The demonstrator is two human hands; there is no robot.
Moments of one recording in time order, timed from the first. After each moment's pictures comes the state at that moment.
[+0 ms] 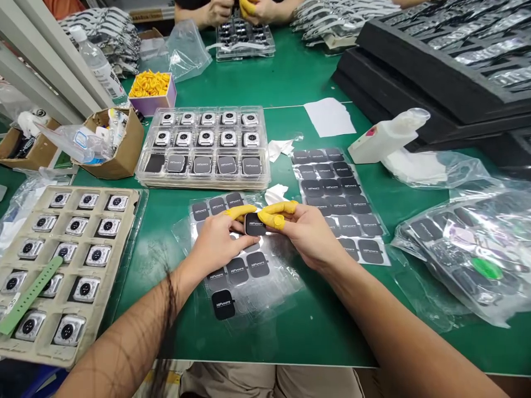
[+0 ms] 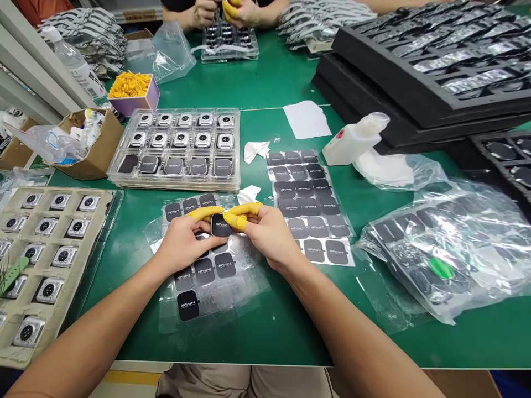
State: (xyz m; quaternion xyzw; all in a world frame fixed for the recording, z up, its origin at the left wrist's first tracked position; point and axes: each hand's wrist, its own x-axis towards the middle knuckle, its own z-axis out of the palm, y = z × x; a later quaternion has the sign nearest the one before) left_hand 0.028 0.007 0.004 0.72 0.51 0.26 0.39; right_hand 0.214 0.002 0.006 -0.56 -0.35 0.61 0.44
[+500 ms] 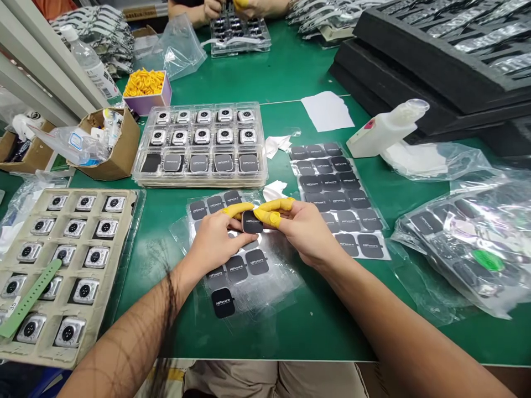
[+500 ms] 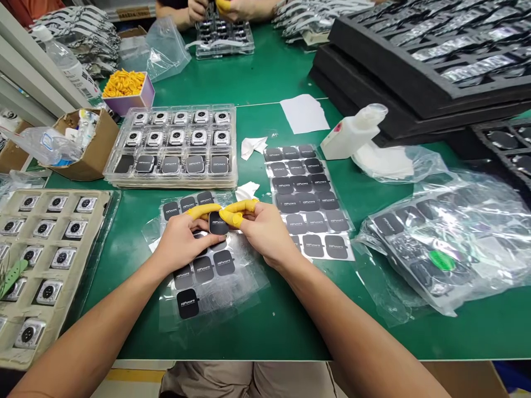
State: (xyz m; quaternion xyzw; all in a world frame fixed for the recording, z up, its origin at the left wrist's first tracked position) left_hand 0.028 0.006 0.004 0.73 0.51 0.25 0.39; right_hand 0.213 0.001 0.004 -0.56 -0.37 0.60 0.44
